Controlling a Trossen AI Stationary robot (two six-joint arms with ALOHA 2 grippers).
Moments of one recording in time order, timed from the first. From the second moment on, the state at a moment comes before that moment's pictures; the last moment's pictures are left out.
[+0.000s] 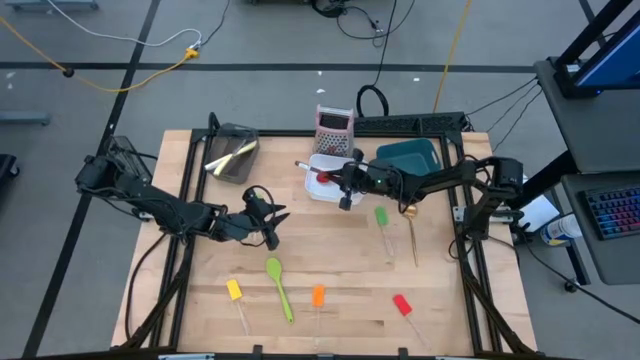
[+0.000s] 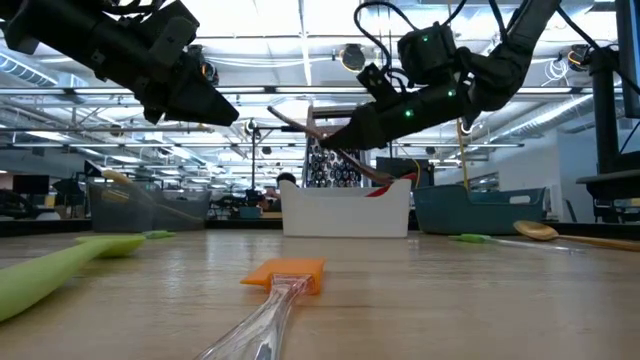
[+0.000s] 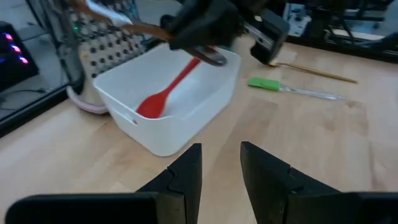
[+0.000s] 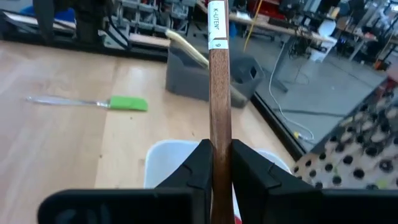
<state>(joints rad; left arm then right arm) -0.28 1.21 0.49 0.24 -0.68 -0.37 -0.27 1.71 0.72 0.78 0.05 -0.24</state>
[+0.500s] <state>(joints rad) -0.28 1.21 0.49 0.24 -0.79 -0.38 -0.28 1.74 0.72 0.78 -0.02 -0.22</state>
